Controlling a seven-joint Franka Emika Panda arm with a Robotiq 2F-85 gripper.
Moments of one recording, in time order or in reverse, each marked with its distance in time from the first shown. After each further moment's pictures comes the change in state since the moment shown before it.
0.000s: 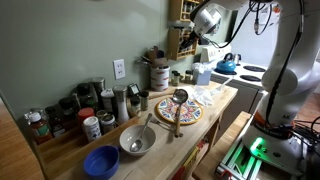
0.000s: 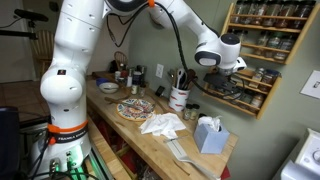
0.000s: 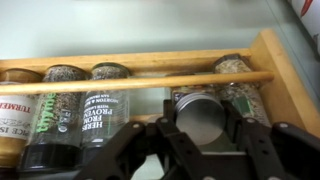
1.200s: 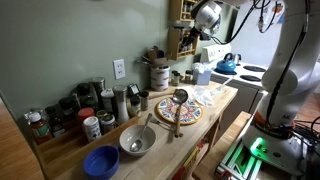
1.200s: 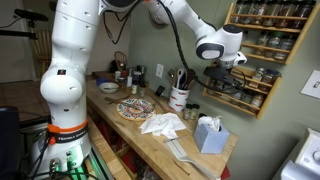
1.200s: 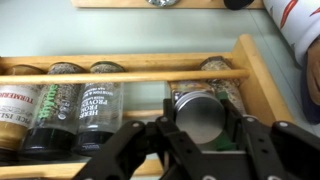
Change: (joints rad) arm 0.000 -0.053 -0.006 0.001 -0.196 -0.088 0.156
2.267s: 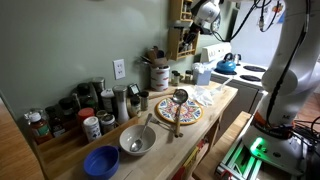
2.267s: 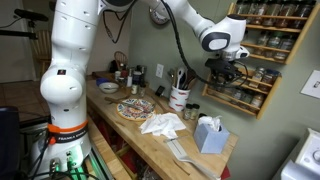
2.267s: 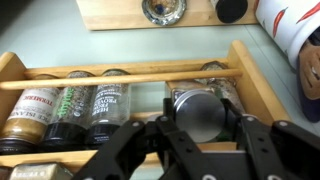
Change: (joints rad) arm 0.000 -0.007 -0.009 0.079 -0.229 -0.128 0.239
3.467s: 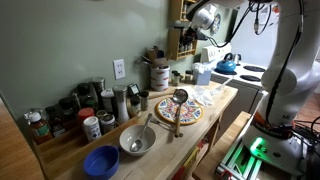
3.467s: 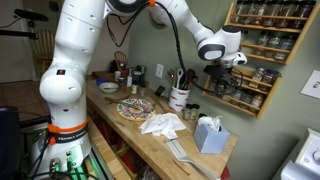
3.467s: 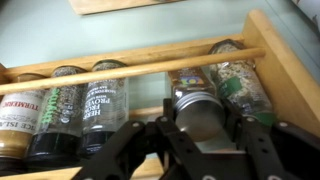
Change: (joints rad) arm -0.016 0.069 0.053 -0.007 0.127 0.175 0.002
